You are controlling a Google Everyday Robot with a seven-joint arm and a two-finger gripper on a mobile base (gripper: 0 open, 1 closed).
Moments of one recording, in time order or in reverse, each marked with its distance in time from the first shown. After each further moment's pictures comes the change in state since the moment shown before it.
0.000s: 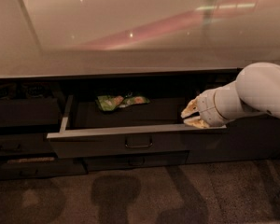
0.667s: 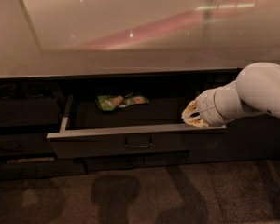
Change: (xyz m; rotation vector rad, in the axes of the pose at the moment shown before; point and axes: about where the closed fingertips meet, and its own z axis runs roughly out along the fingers) arm 0.000 0.000 0.000 0.000 0.000 0.000
